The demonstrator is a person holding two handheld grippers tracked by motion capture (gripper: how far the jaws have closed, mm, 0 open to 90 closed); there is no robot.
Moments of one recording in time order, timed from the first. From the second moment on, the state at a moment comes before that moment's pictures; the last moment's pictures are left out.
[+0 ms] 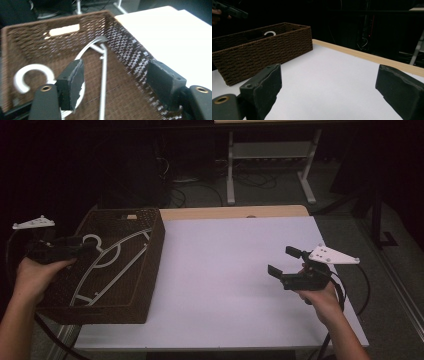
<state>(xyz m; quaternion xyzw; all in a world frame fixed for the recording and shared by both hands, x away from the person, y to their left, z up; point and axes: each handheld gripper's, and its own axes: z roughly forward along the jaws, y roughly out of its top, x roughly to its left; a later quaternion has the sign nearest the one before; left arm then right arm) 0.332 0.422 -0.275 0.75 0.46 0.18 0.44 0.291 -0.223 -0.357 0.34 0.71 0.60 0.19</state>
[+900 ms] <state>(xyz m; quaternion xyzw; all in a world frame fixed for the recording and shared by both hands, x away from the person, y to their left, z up) 0.295 0.304 -0.283 0.73 0.32 0.18 0.58 0.286 -0.218 -0.332 0.31 0.70 0.61 0.19</state>
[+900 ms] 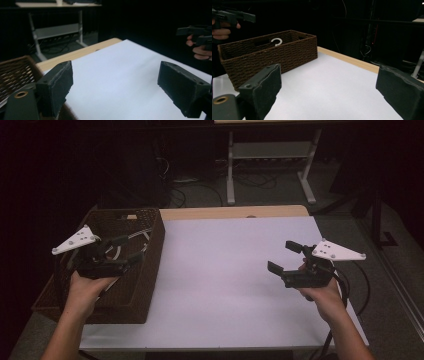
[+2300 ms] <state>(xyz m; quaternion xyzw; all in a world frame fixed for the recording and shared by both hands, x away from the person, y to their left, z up) 0.291 0.275 -0.321 0.72 0.26 0.15 0.62 0.290 -0.212 -0.311 0.30 0.70 0.61 0.20</state>
